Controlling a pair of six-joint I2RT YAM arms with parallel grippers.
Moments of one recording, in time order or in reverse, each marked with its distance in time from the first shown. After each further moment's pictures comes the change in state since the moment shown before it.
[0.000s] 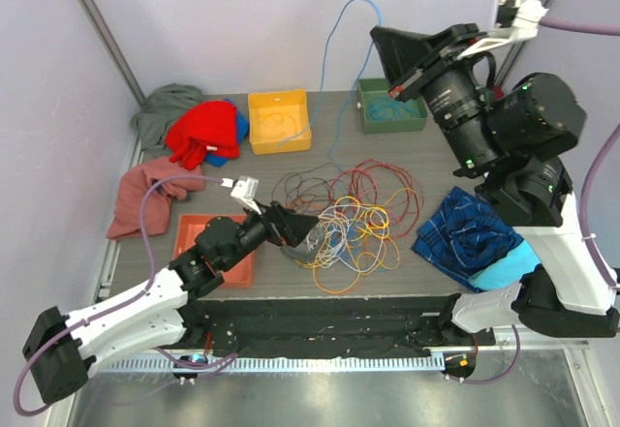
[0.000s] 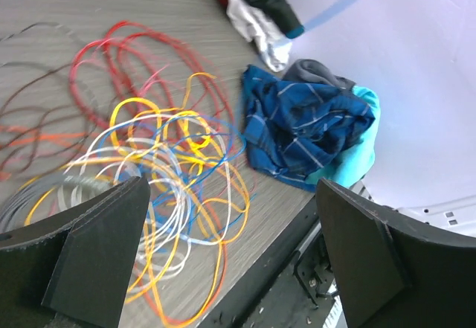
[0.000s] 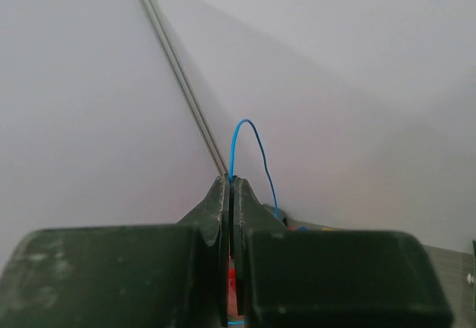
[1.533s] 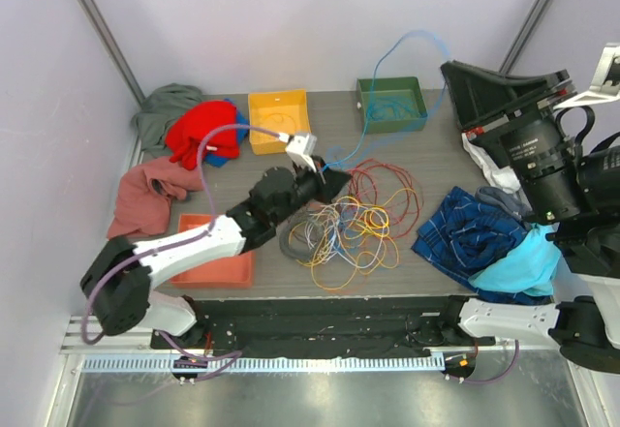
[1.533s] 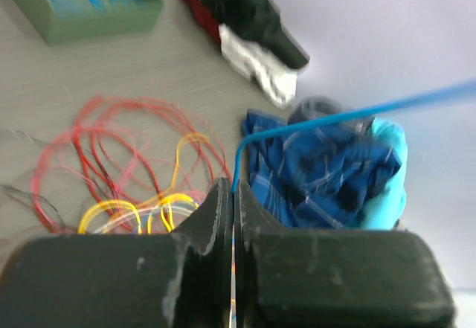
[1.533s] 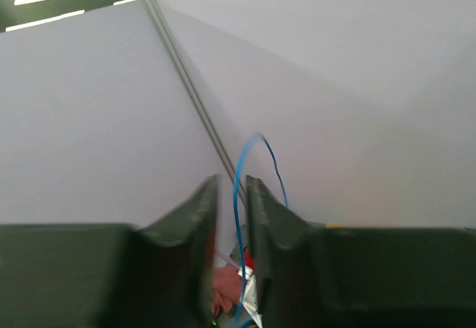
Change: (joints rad) left arm -0.024 0.619 0.428 0.214 0.010 0.159; right arm 0.000 -0.293 -0.258 0.006 -0.004 0.044
